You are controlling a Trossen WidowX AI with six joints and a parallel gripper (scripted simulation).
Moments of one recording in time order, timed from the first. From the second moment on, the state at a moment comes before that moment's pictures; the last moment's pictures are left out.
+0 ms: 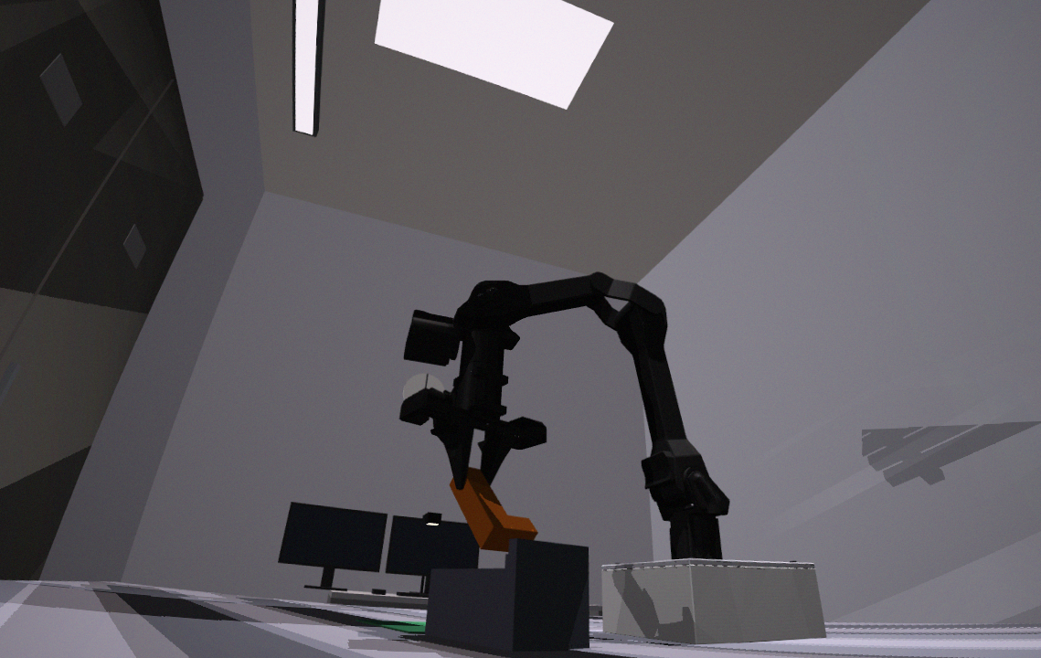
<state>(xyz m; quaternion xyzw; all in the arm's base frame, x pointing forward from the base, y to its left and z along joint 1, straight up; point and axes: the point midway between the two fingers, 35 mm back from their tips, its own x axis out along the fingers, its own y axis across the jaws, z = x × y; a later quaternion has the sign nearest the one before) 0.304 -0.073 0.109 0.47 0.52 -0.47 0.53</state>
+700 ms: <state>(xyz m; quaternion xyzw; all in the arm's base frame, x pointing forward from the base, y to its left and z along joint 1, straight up) 0.308 -0.174 0.110 0.47 0.52 -0.47 0.53</state>
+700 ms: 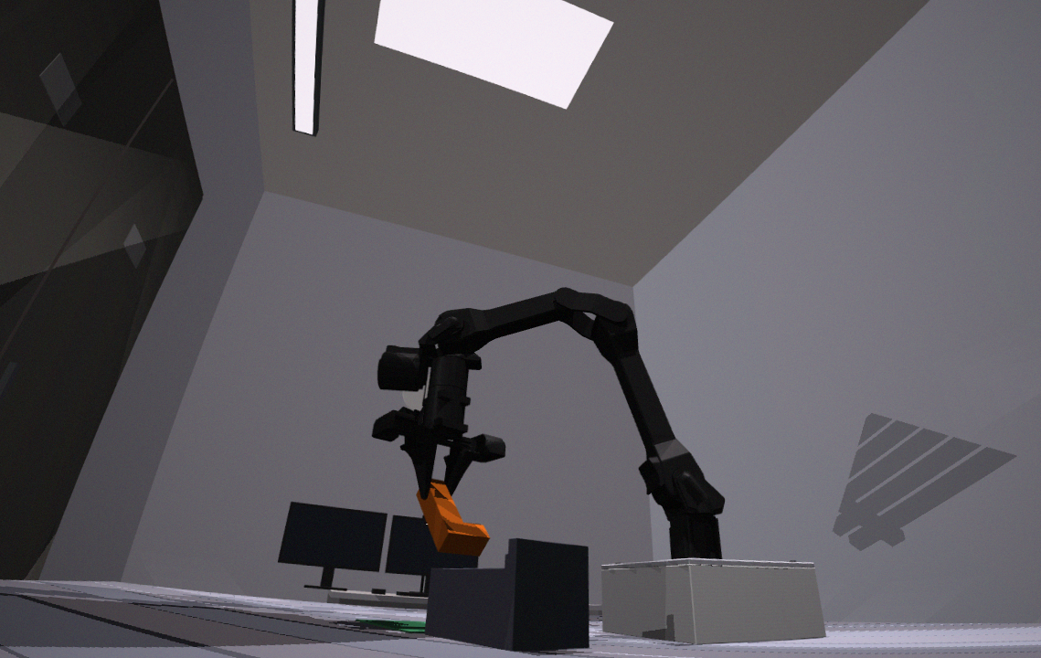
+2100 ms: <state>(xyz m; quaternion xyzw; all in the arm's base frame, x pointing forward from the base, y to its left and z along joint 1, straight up) 0.310 -0.186 0.055 0.47 0.52 -0.47 0.53</state>
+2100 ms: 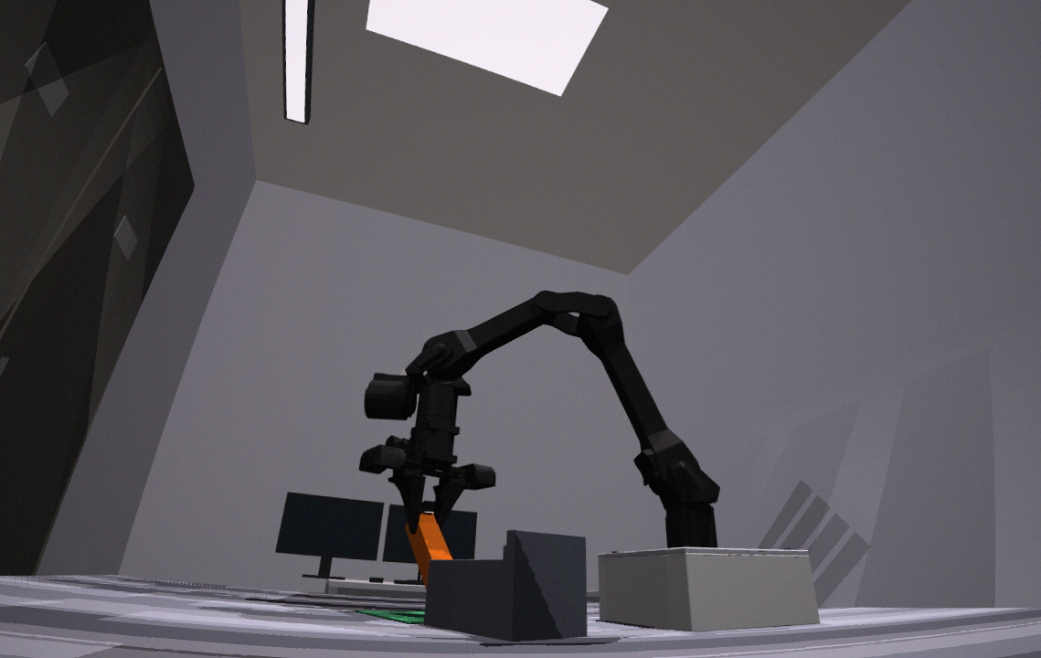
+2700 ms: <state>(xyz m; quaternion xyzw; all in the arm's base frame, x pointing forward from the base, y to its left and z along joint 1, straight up) 0.310 -0.186 0.029 0.47 0.52 -0.47 0.53</state>
